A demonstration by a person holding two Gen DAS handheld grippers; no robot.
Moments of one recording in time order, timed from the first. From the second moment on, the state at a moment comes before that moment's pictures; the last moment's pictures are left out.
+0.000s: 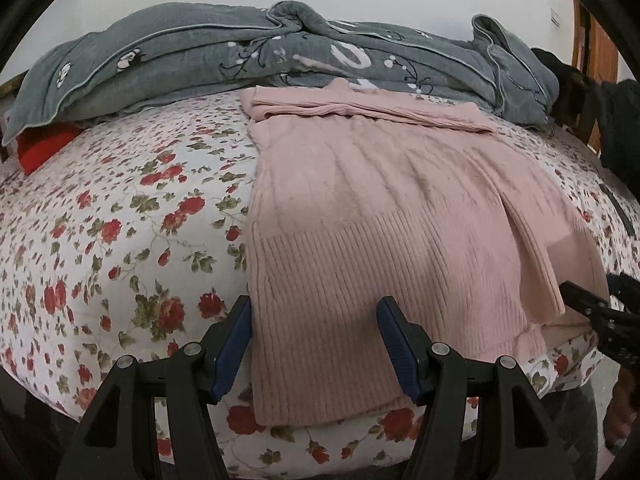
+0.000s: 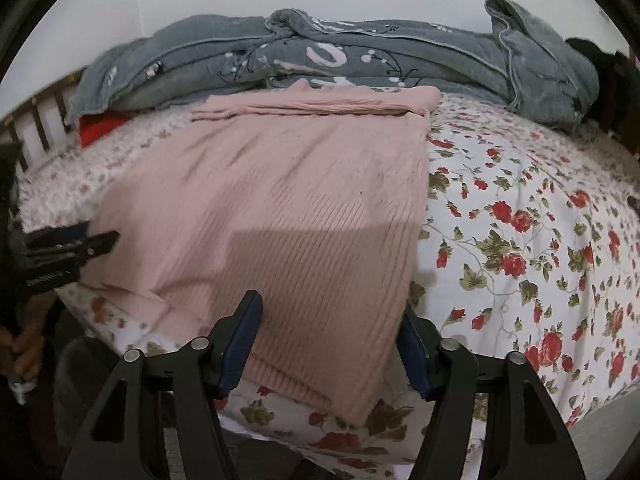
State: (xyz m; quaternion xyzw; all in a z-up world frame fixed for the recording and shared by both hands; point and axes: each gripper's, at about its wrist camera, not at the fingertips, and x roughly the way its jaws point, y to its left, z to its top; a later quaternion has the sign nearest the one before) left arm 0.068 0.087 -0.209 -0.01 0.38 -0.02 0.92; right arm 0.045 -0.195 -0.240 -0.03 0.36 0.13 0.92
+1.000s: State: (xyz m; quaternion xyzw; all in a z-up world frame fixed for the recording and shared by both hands) left arm 0.054 0.138 -0.206 -0.09 0.38 -0.04 0.92; right arm -0.002 -0.241 -0.219 -0.04 0.31 0.16 0.94
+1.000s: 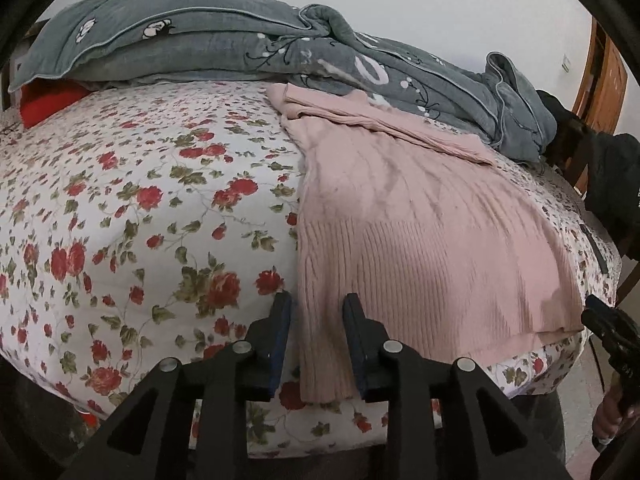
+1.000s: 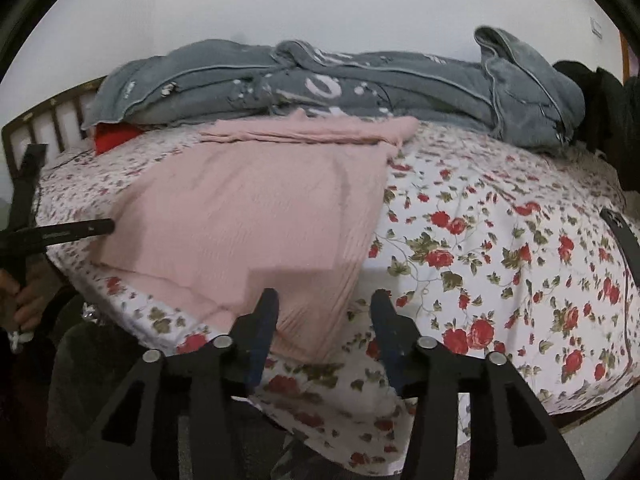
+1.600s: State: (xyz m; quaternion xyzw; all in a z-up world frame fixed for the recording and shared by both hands) left arm 0.050 0.123 -0.220 -0.07 0.39 -0.04 0.92; right arm 0.037 -0.238 -0.243 0.00 0.35 0.12 0.93
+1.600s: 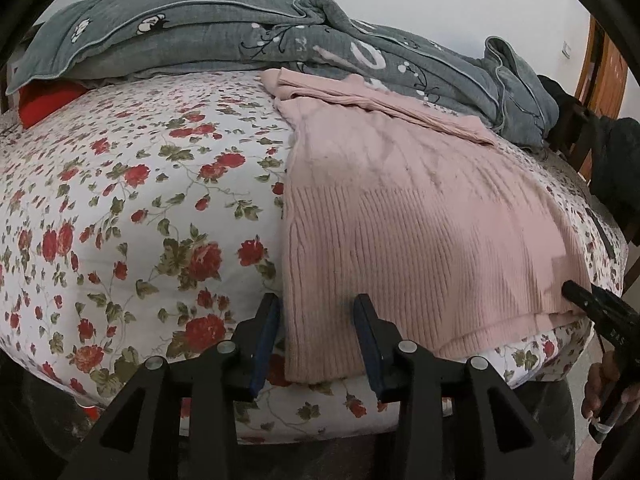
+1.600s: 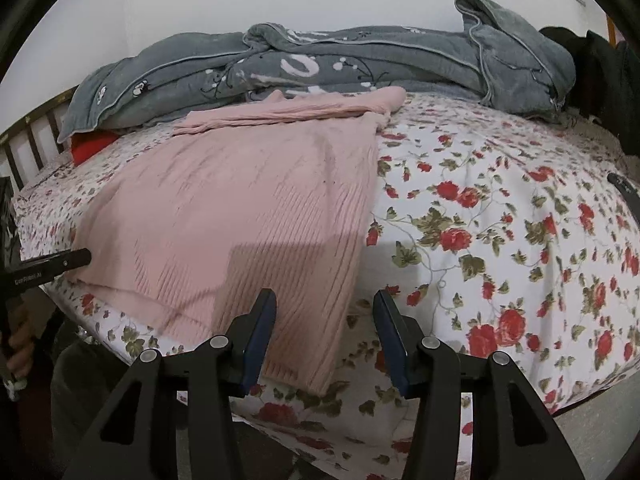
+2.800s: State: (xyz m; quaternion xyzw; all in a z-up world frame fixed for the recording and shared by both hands) left arm 0.046 0.118 -0.222 -0.06 0.37 -0.04 0.93; right arm 0.034 -0.232 -0.254 0.00 0.35 0.13 0.93
